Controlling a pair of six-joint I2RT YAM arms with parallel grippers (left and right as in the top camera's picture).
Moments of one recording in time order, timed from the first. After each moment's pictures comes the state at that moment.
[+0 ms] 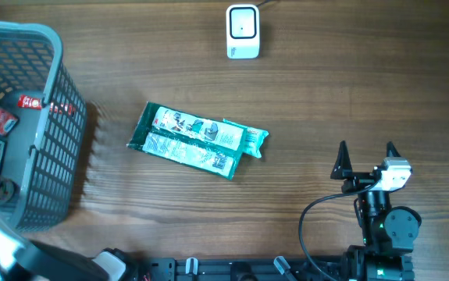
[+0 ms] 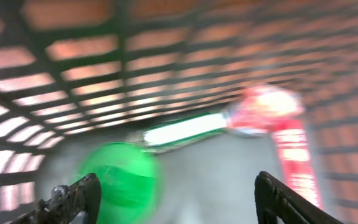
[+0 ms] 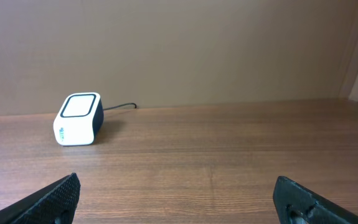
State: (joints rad) left arm 0.95 1.39 1.12 -0.55 0.02 -0.36; right arm -0.10 0.02 0.01 0.00 -0.09 0.05
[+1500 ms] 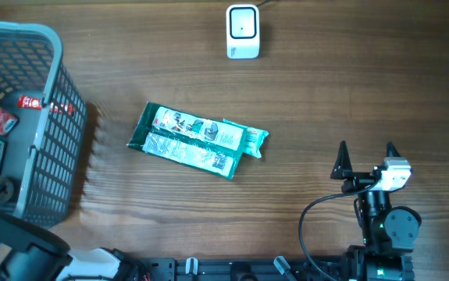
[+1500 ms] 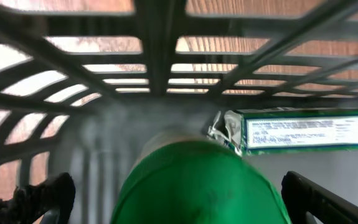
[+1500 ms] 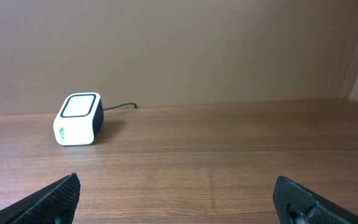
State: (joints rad) left arm 1.00 1.68 1.13 -0.59 -0.13 -0.49; right arm -0.10 0.02 0.01 0.00 -0.09 0.05
